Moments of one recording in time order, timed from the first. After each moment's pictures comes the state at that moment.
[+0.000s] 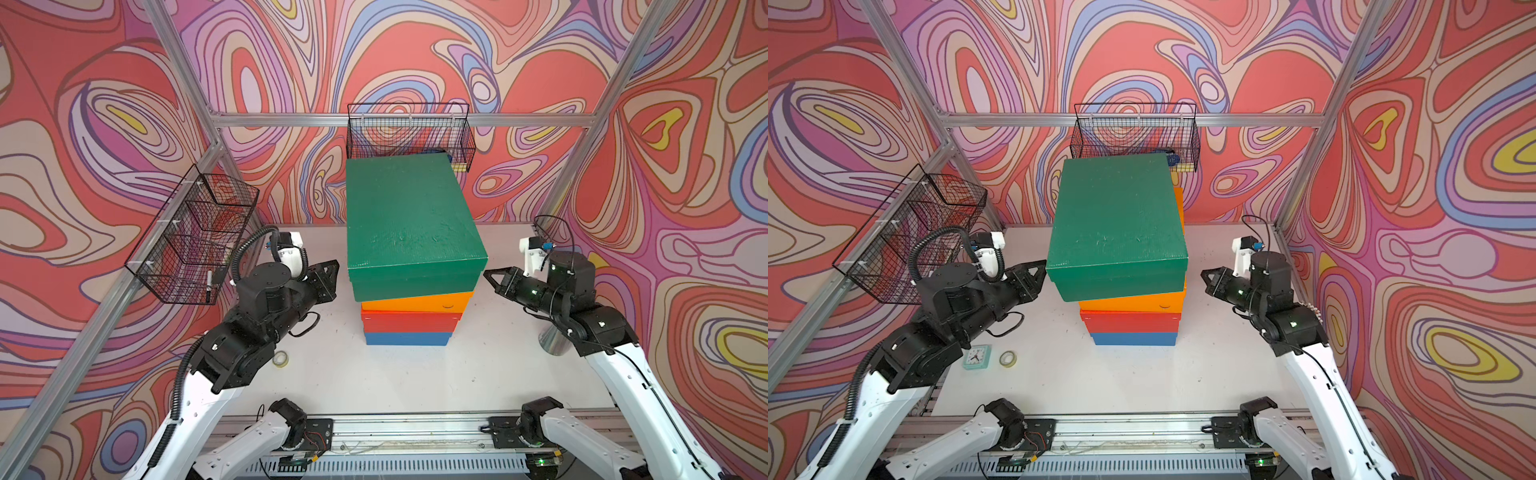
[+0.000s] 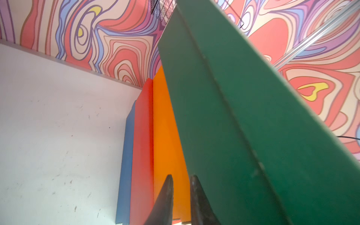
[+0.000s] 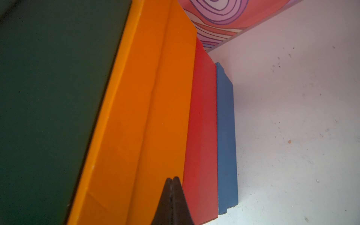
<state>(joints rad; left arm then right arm) -0.56 0.86 1.31 -0.71 -0.11 -0.69 0.23 0.92 1.14 -0.66 -0.33 0.63</state>
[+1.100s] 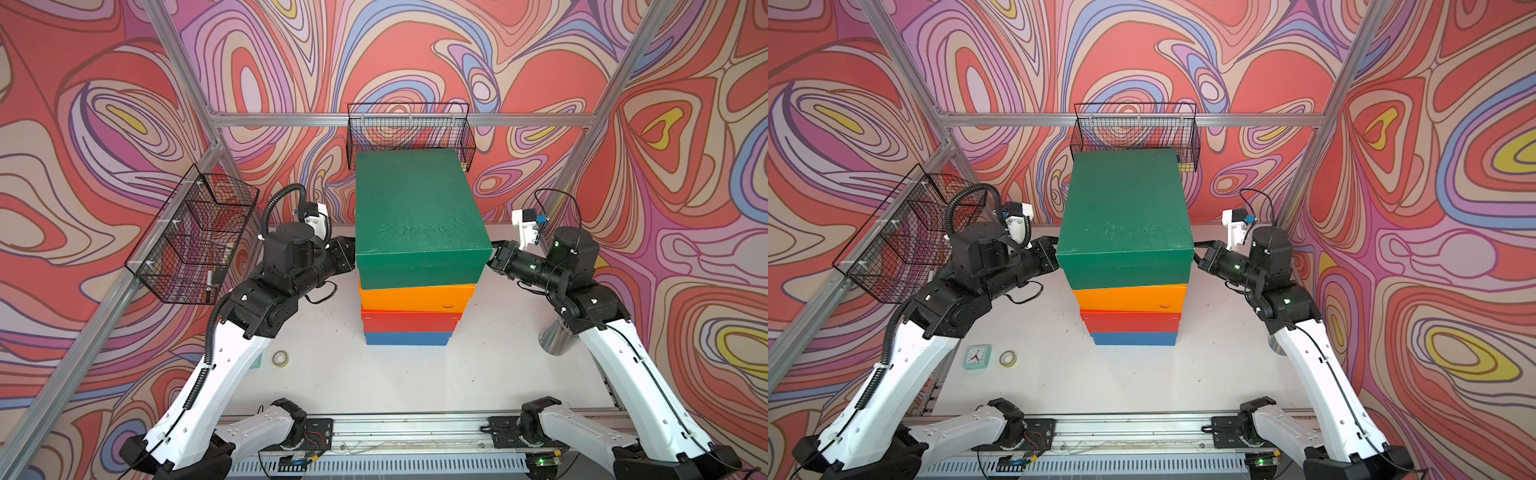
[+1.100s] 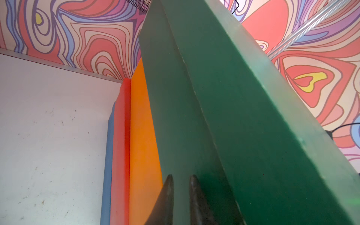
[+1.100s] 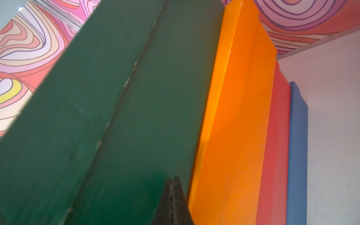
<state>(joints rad) -0.50 1.12 1.49 -0.70 0.04 -0.67 0.23 1.05 1.24 -0.43 -0.57 0.75</state>
